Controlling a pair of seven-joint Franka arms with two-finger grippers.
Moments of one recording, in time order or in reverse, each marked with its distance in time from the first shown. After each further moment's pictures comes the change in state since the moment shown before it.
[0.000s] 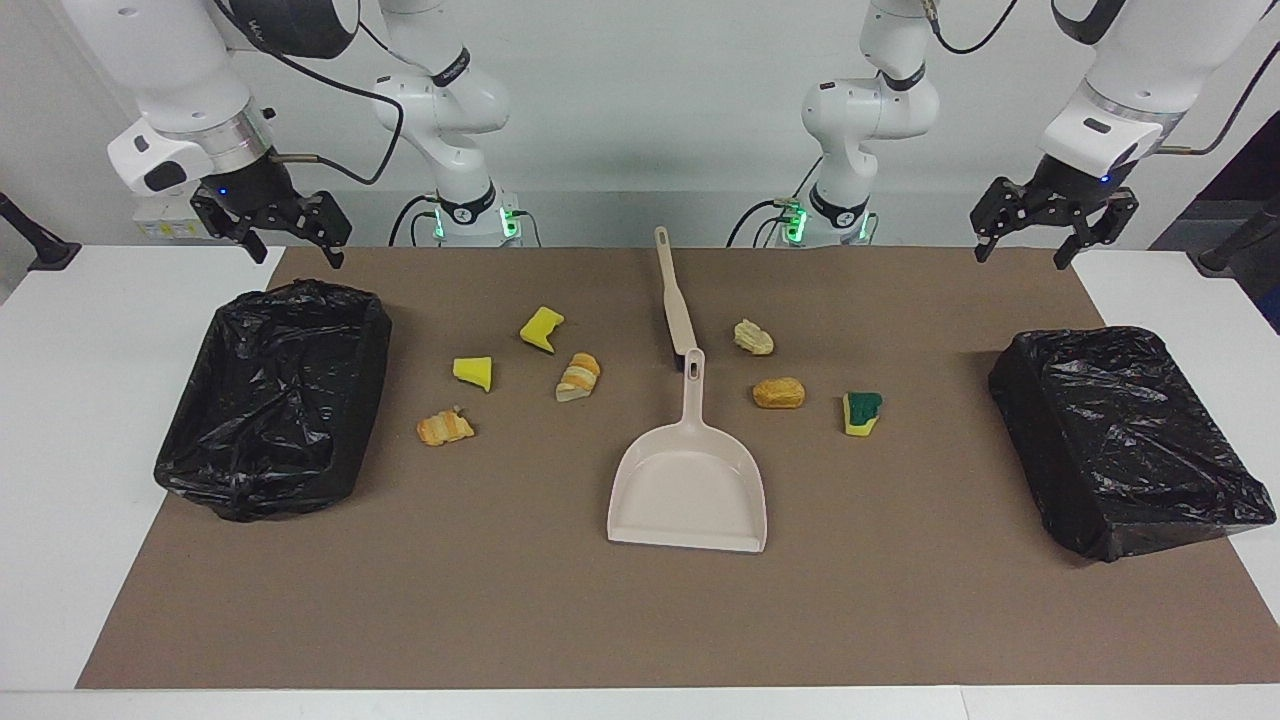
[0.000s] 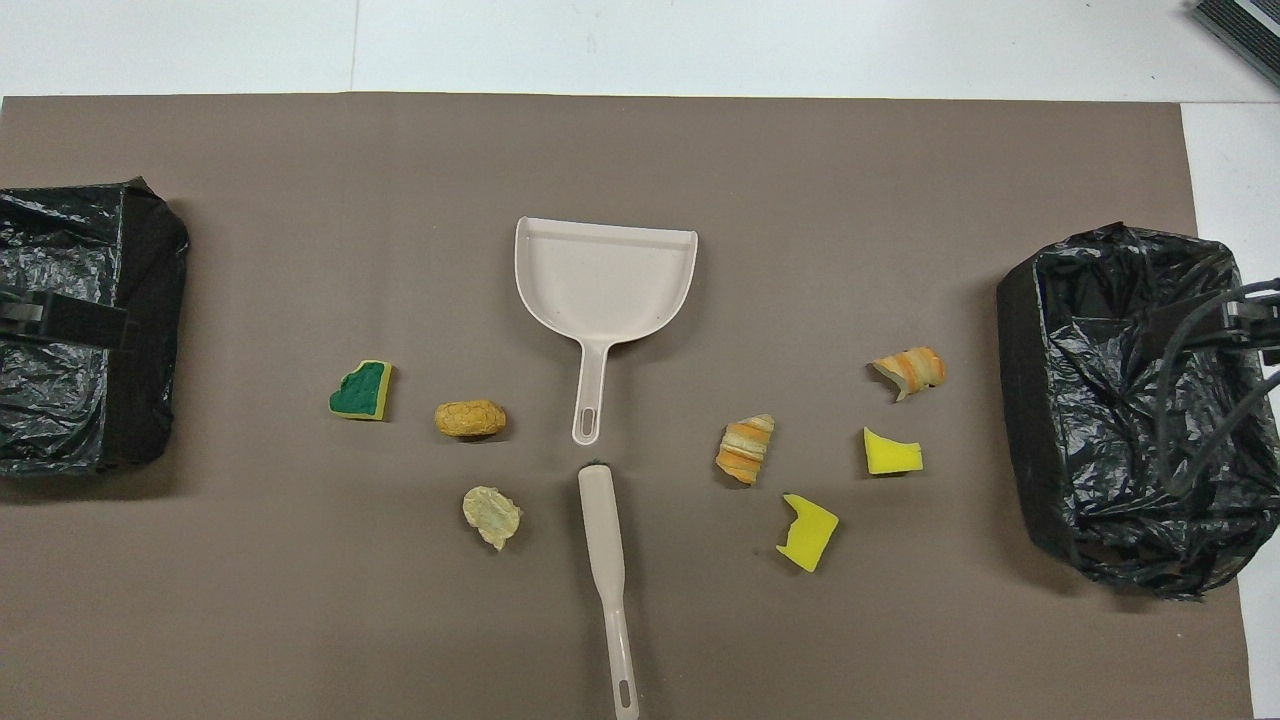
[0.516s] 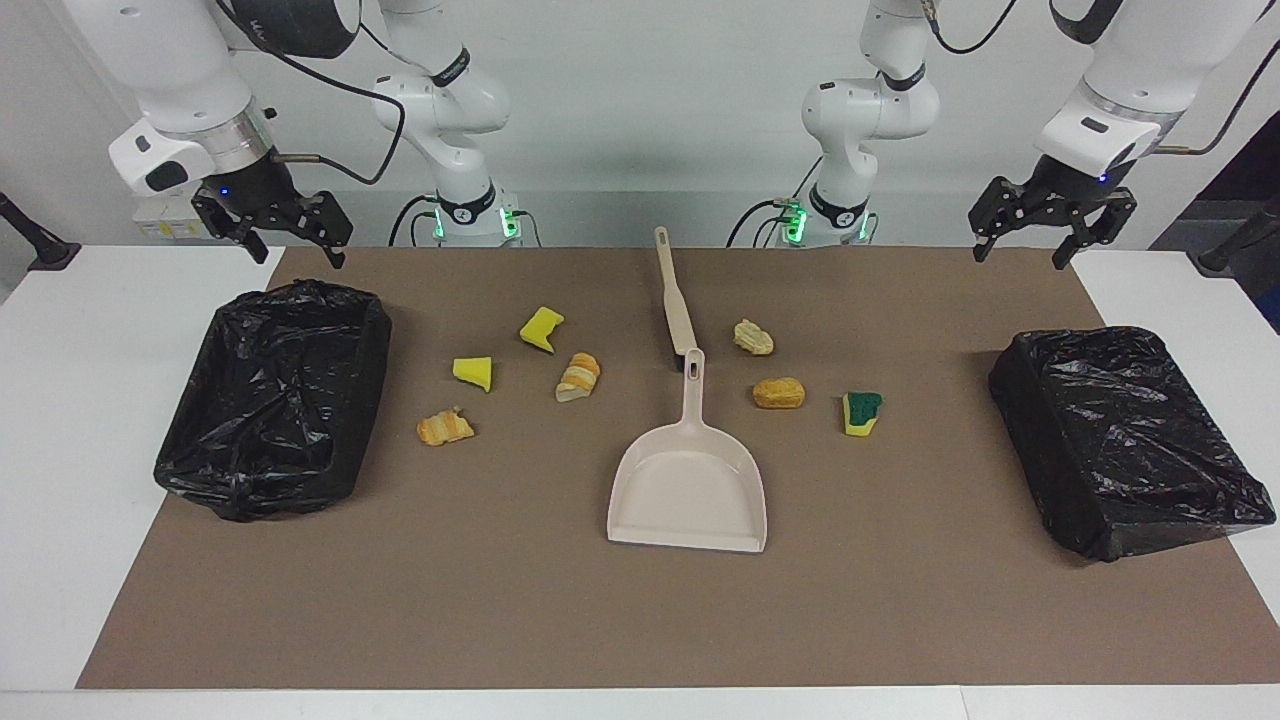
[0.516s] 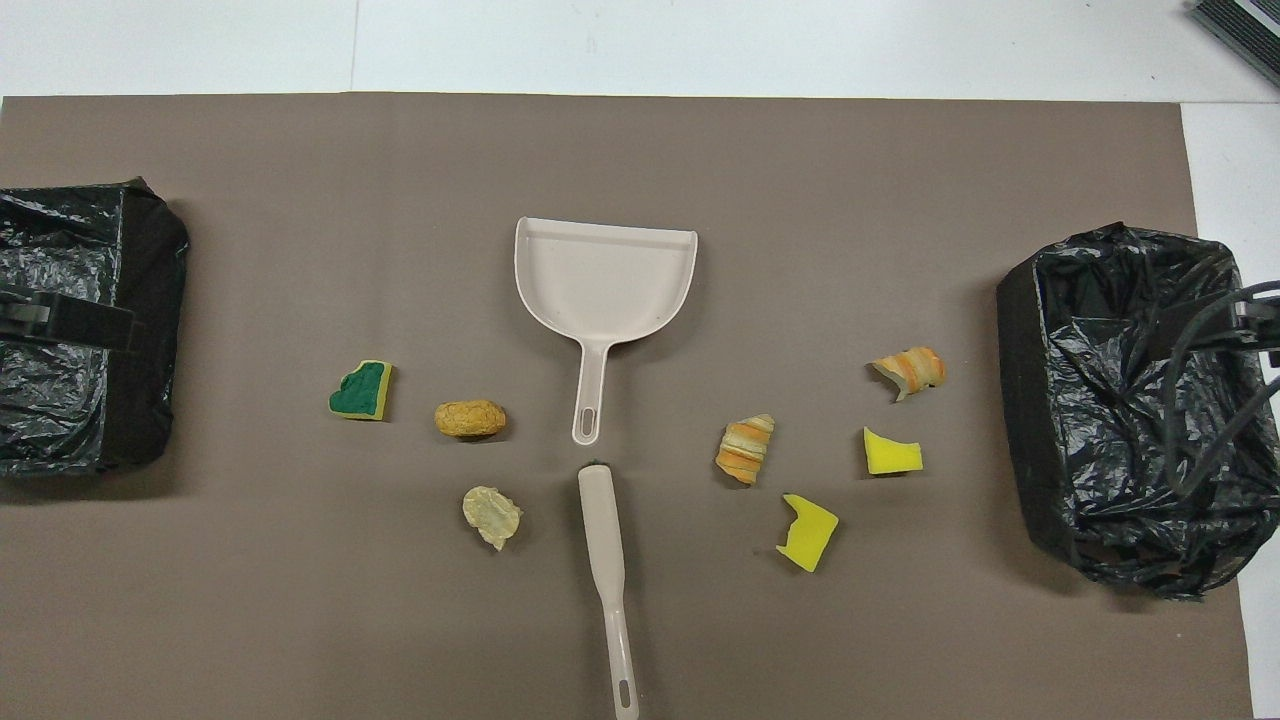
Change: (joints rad) left arm -0.001 -0.002 -0.016 0.000 0.000 0.000 0.000; right arm -0.012 0.000 0.000 -0.004 0.000 -0.001 0.000
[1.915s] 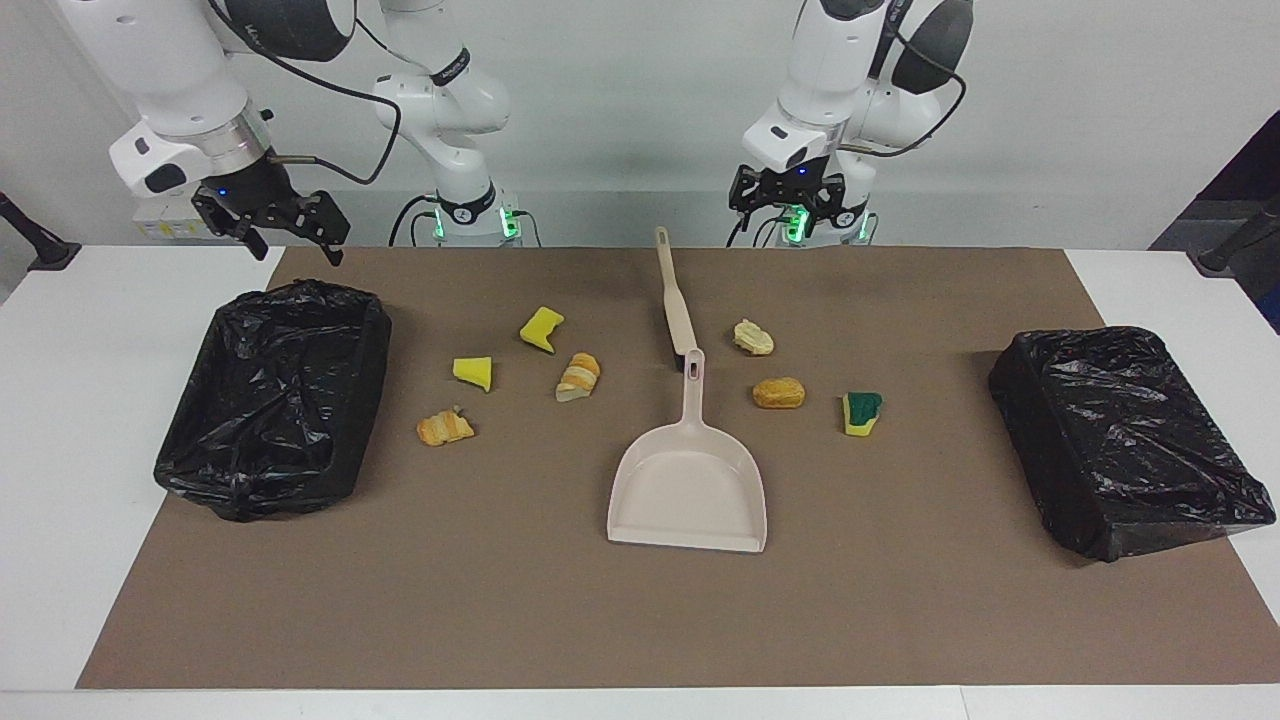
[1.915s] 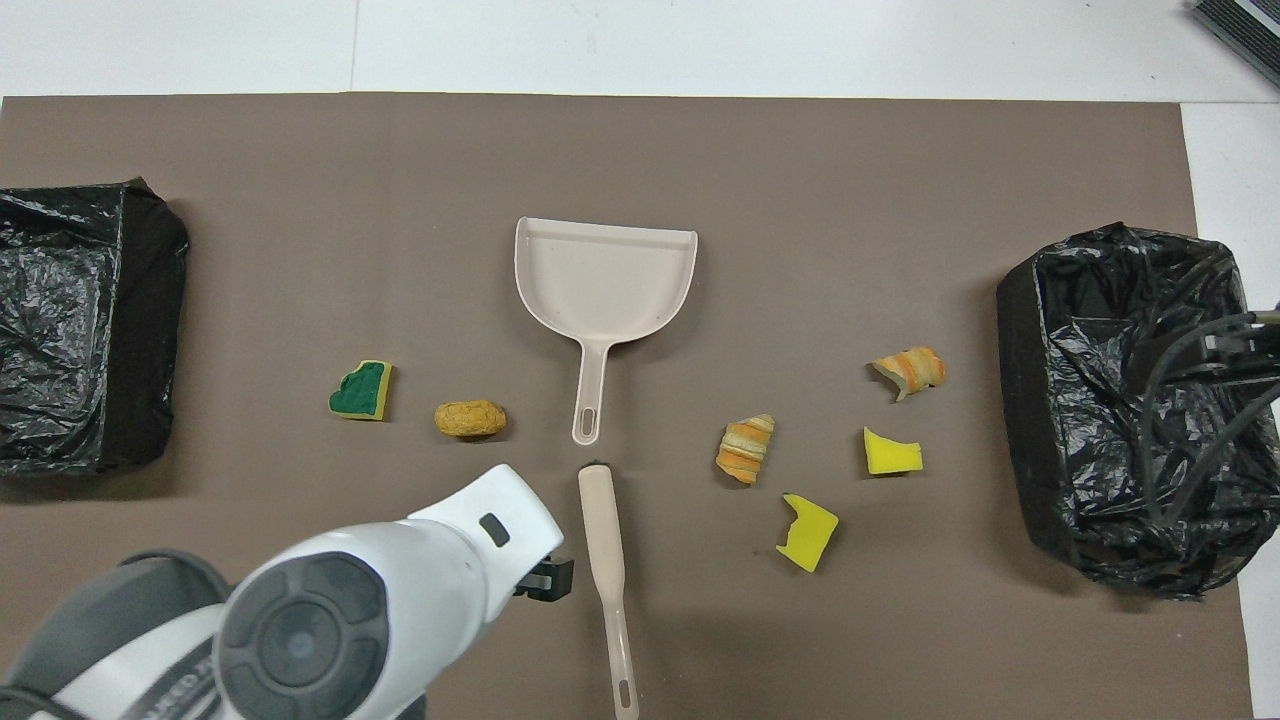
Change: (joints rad) left arm -0.605 -0.257 -0.039 -0.695 -0.066 0.413 -0.637; right arm 0.017 -0.031 0.010 -0.068 0.002 -0.039 0.000
